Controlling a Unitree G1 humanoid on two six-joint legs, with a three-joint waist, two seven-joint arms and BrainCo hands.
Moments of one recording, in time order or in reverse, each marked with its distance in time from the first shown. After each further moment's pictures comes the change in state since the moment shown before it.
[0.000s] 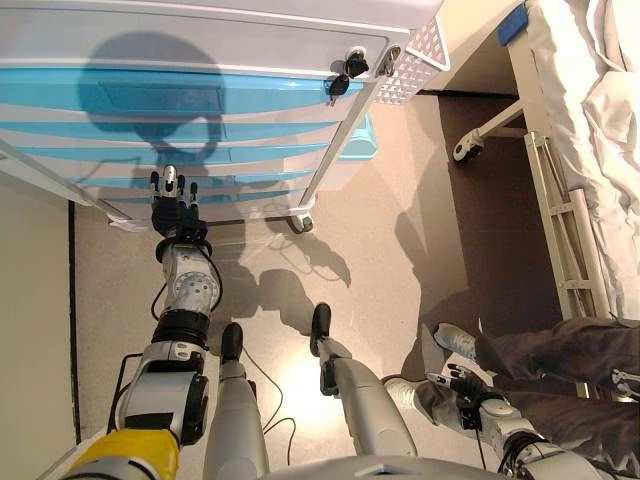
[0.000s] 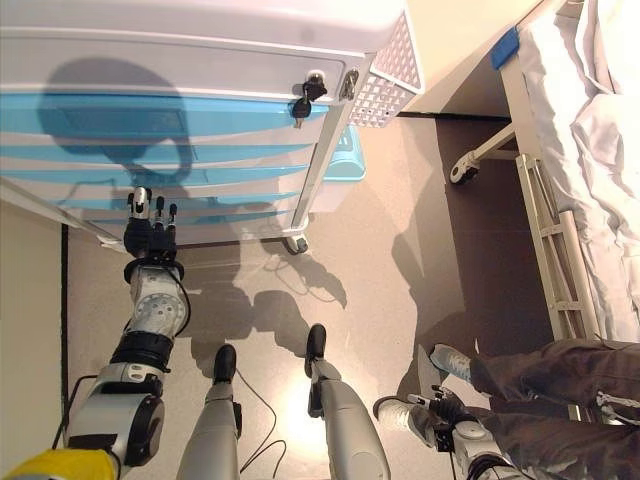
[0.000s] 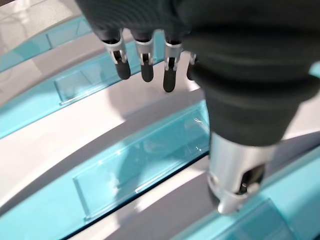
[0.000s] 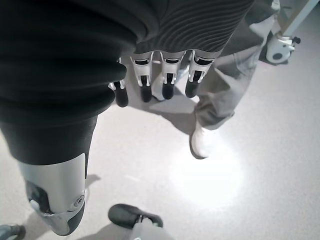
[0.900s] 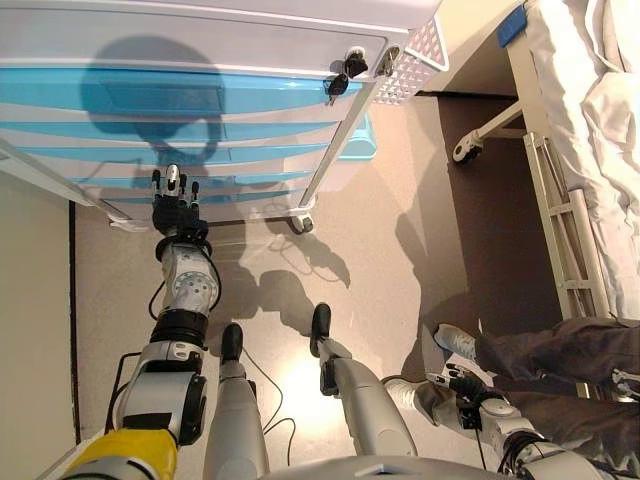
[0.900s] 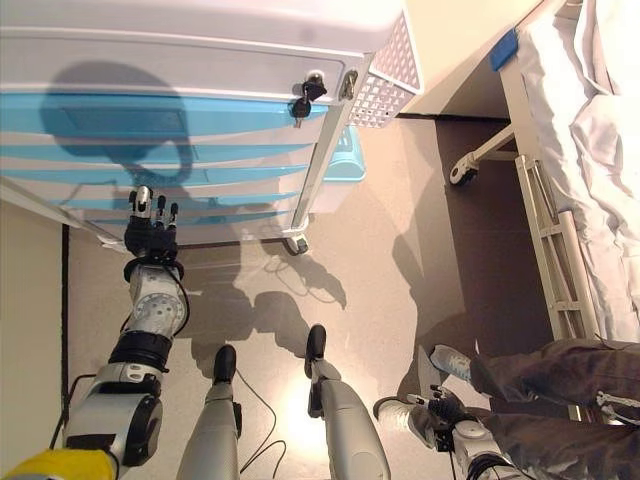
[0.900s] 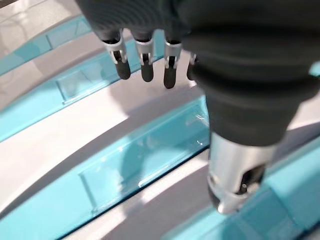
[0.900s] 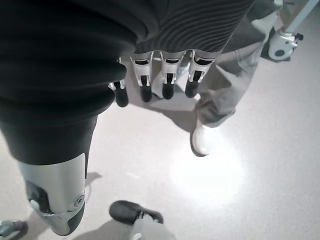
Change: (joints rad) left arm 0.000 0.005 -0.037 -0.024 0.017 0.009 0.000; right arm 0.000 -0.001 0.000 -0.001 -0.004 0.005 0.016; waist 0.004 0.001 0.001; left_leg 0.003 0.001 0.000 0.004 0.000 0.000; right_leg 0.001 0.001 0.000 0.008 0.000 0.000
